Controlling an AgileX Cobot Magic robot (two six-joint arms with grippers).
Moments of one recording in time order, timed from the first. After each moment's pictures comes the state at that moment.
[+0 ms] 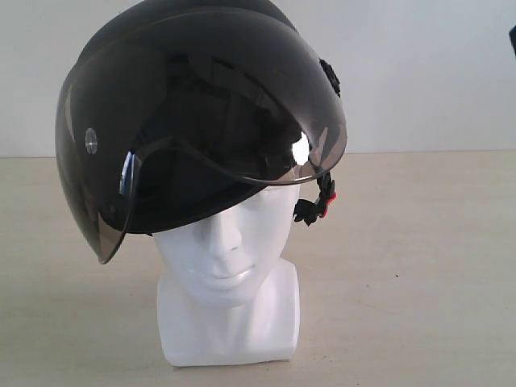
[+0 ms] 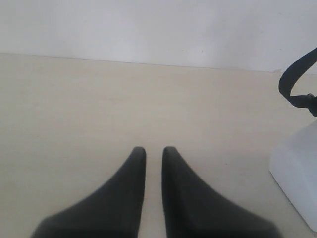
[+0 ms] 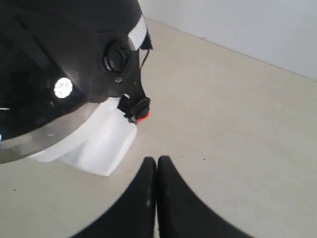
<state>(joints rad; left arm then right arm) -0.01 0.00 0.00 -0.03 0.31 -0.04 0.80 0.95 -1.32 -0.29 1.16 0.28</state>
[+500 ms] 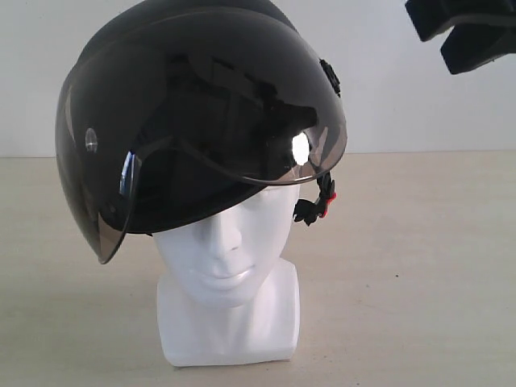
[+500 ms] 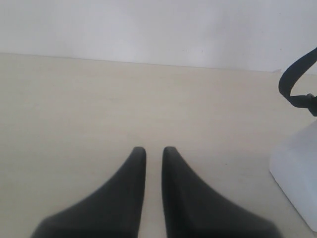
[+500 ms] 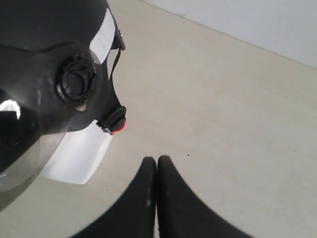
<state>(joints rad) -0.01 0.00 0.00 -0.03 0.31 -0.04 0.70 1.17 -1.43 -0.29 1.17 0.26</state>
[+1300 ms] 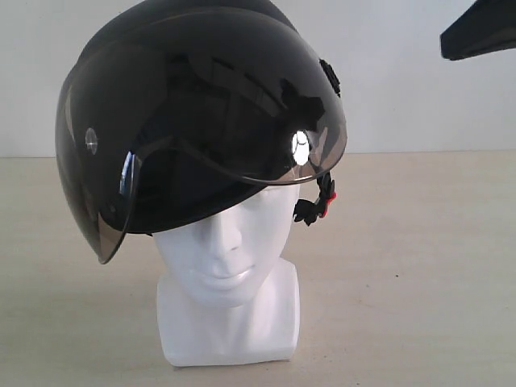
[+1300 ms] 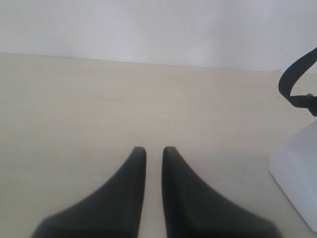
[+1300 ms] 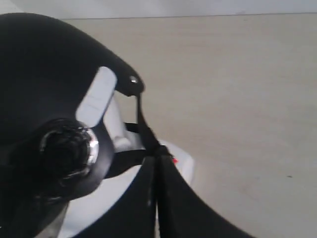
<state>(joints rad) -0.01 0.00 0.00 -0.03 0.31 -0.04 0.05 1.25 -1.36 0.67 1.08 -0.29</state>
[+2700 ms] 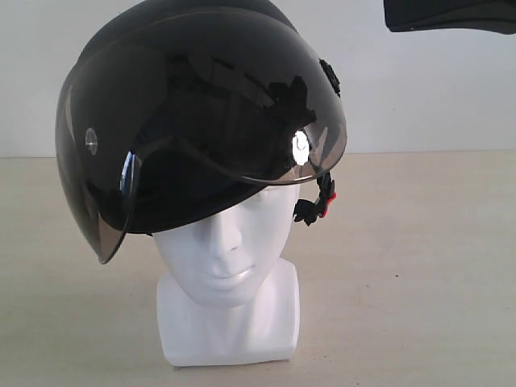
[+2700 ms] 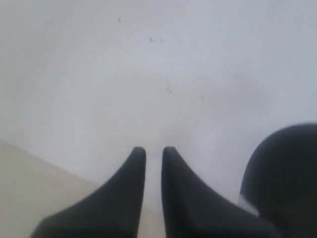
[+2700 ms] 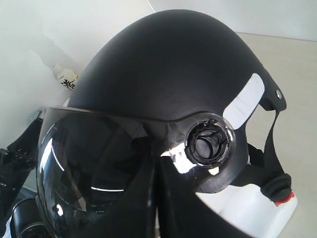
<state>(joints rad) -0.01 0.00 0.00 -0.23 -0.16 -0.26 0.01 1.23 -1.27 1.13 1.21 -0.70</state>
